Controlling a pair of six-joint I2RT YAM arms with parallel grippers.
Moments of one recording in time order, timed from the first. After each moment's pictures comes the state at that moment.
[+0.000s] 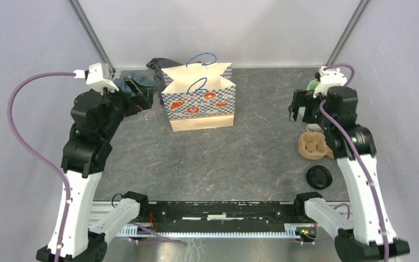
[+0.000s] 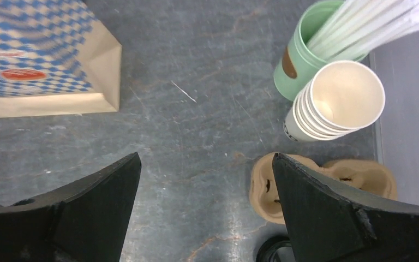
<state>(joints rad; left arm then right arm) -0.24 0.86 1.39 -0.65 -0.08 -0.42 0.13 0.91 1.28 -0.80 0.03 0.08</state>
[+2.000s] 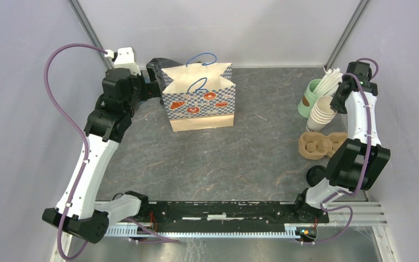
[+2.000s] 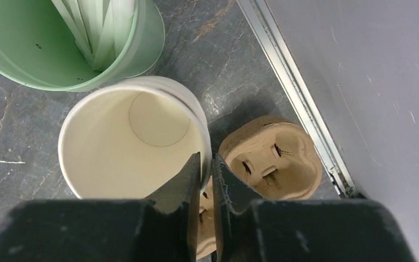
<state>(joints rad) -0.31 1.12 1.43 -0.60 -0.31 -0.19 -0.34 1.61 1.51 -0.87 0.21 0.15</state>
